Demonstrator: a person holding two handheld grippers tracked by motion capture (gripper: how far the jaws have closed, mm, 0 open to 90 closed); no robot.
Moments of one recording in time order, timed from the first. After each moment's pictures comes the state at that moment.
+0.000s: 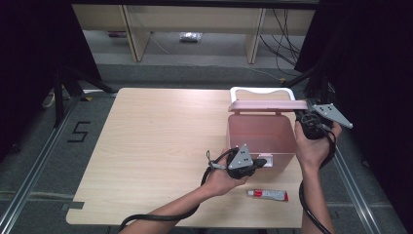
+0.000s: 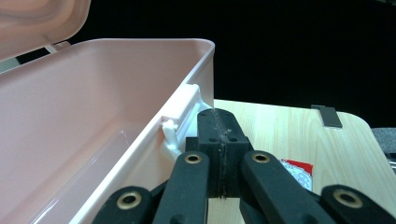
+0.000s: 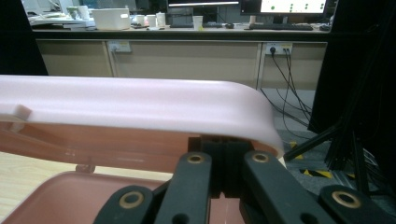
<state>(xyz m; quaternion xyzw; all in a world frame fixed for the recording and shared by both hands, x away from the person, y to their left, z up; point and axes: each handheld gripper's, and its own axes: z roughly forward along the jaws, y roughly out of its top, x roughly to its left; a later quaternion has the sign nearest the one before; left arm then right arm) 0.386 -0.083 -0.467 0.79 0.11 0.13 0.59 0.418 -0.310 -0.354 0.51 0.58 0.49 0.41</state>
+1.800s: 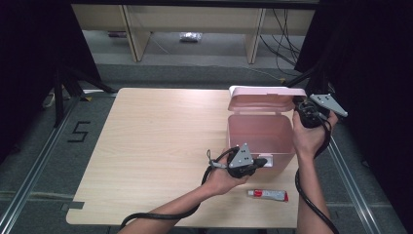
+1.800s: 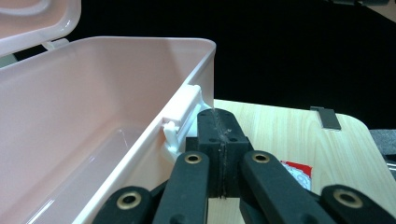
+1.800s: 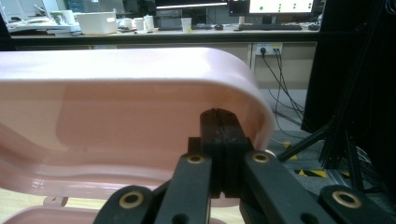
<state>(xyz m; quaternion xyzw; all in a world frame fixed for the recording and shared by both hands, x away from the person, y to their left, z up) 0.387 -0.084 -0.466 0.79 0.11 0.12 0.60 0.451 -0.311 -0.351 0.53 0.57 0.48 0.41</state>
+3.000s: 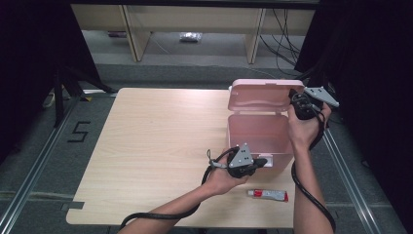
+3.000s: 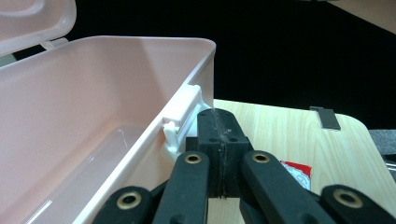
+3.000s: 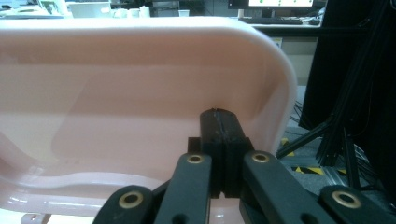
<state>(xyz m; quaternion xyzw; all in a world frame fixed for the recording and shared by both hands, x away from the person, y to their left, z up) 0.388 -0.084 -0.466 0.79 0.11 0.11 0.60 0.477 -0.304 -0.351 0.53 0.57 0.47 0.41</state>
